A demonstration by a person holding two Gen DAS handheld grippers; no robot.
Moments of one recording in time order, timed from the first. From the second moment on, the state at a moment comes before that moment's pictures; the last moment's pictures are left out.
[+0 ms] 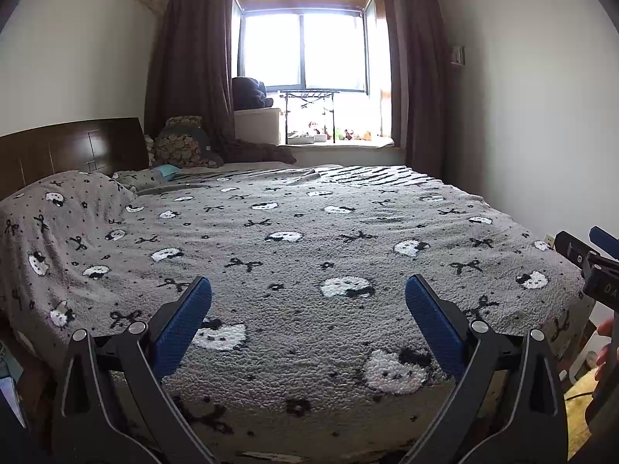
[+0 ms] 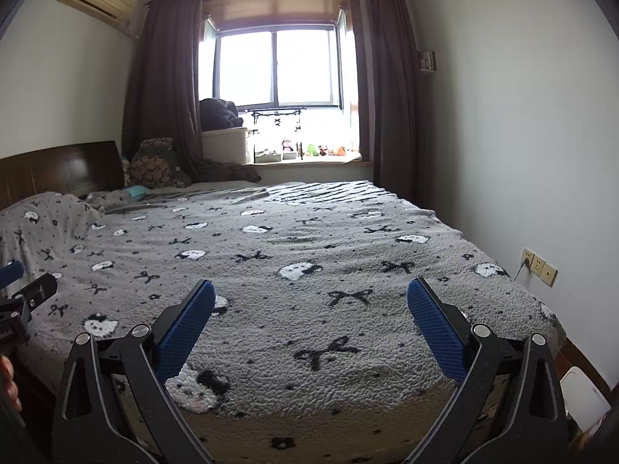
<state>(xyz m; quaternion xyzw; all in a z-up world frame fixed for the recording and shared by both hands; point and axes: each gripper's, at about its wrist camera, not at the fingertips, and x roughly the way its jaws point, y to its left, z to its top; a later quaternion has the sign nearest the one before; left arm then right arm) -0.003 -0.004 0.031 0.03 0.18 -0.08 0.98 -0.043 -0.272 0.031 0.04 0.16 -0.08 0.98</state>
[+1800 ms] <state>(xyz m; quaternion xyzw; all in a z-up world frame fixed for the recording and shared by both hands) -0.008 0.002 0.038 0.01 0.17 -0.06 0.98 -0.048 -0.269 0.028 0.05 0.16 -0.09 0.98</state>
